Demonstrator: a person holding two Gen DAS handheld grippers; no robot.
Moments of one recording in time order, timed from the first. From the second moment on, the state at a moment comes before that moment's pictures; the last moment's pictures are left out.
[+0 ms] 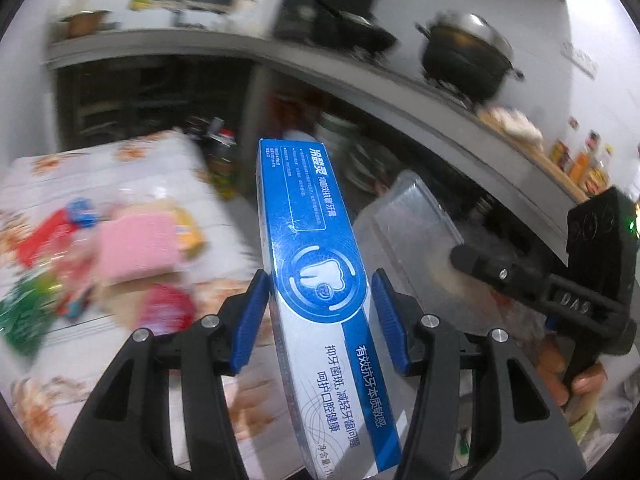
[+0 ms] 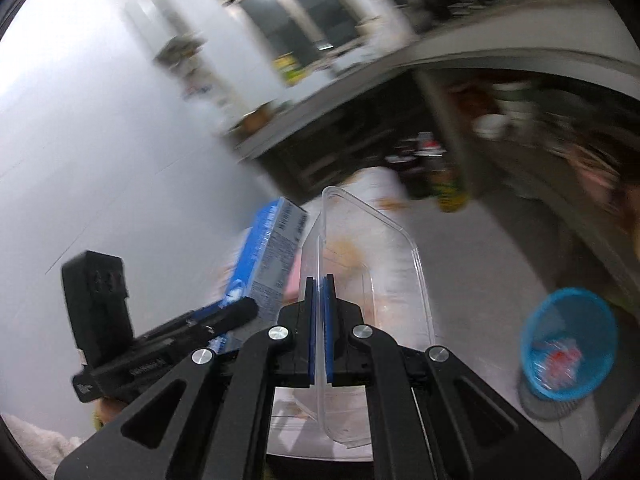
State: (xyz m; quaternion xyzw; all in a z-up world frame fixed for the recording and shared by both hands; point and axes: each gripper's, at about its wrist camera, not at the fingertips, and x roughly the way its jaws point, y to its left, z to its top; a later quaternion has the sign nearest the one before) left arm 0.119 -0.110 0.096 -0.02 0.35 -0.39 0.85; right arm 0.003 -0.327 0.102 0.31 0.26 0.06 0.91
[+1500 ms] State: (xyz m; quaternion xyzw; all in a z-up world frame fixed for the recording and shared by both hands) left arm 0.167 -0.356 -0.049 0.08 0.50 -0.40 0.76; right arm -0.040 -0.488 -0.132 0.39 0.35 -0.29 0.80
